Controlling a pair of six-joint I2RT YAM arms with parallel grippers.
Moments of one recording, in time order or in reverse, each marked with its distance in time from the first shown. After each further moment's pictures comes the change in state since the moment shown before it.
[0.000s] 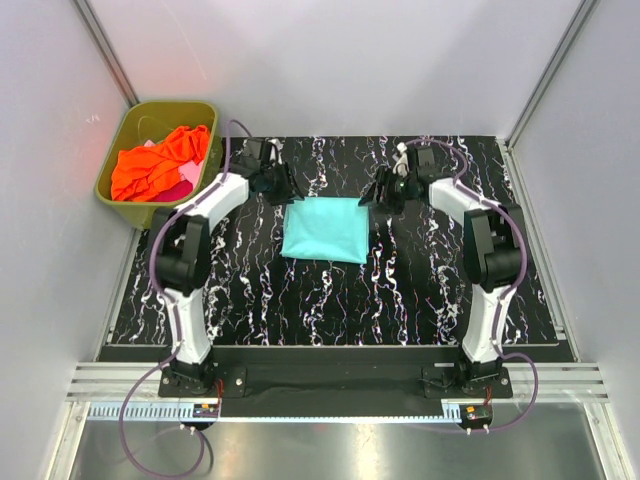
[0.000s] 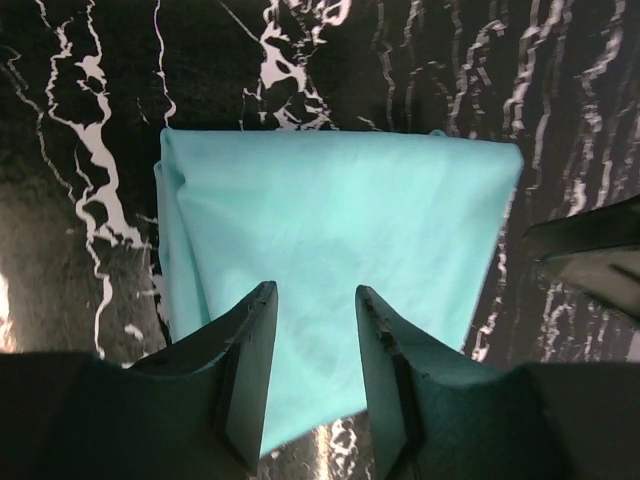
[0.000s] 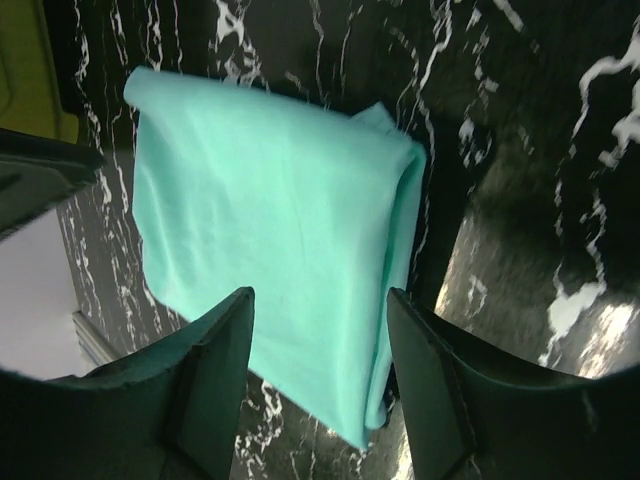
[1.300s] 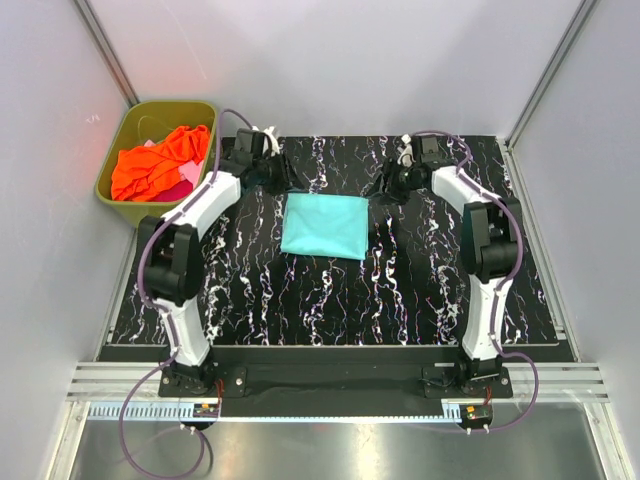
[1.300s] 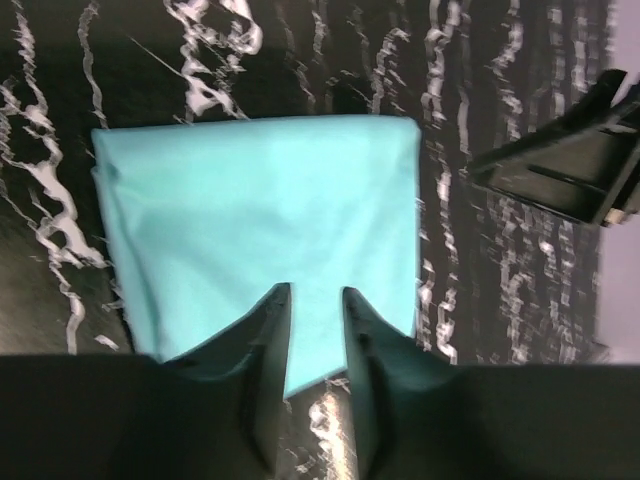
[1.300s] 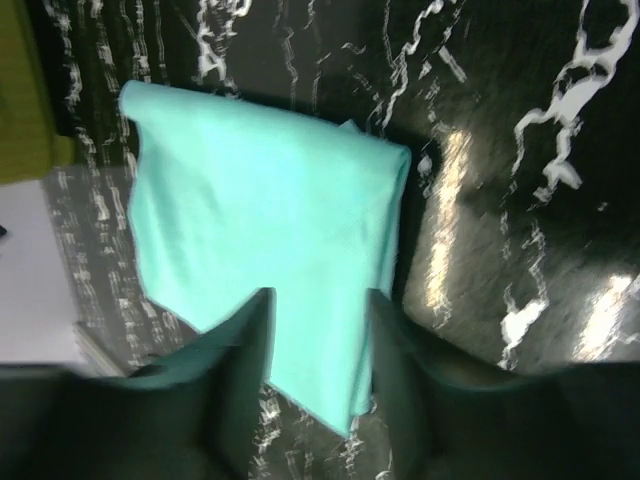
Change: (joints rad) left arm 0.003 -0.043 0.024 0.021 0.091 0.051; right arm -0.044 0.136 0.226 -0.152 0.013 -0.047
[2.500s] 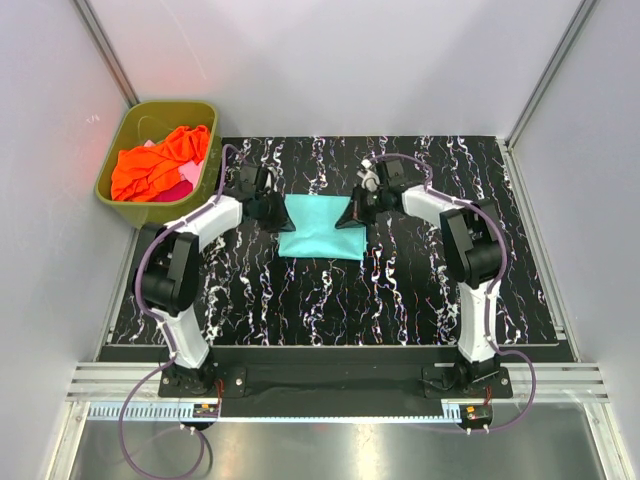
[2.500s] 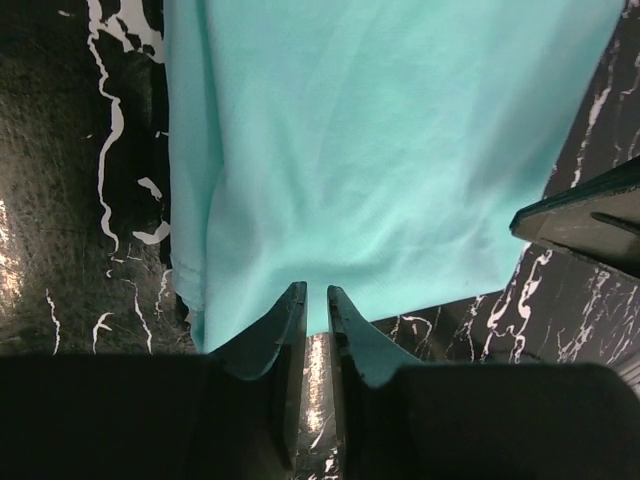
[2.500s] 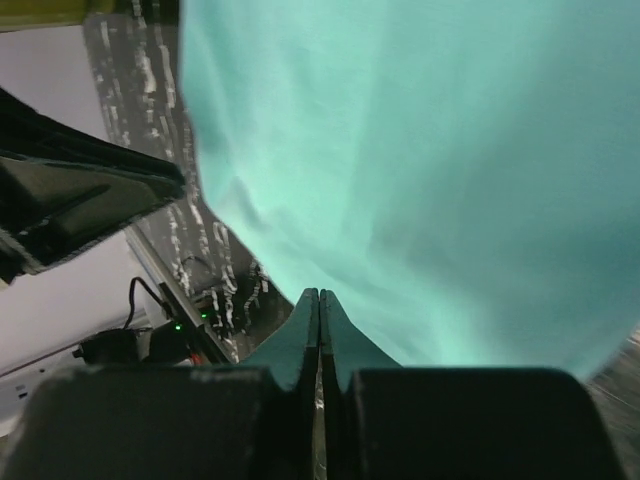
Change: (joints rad) left arm -0.029 -0.095 -0.318 -0.007 -0.092 -0.073; right arm 0.167 -0.018 -0.195 0.154 -0.184 0.085
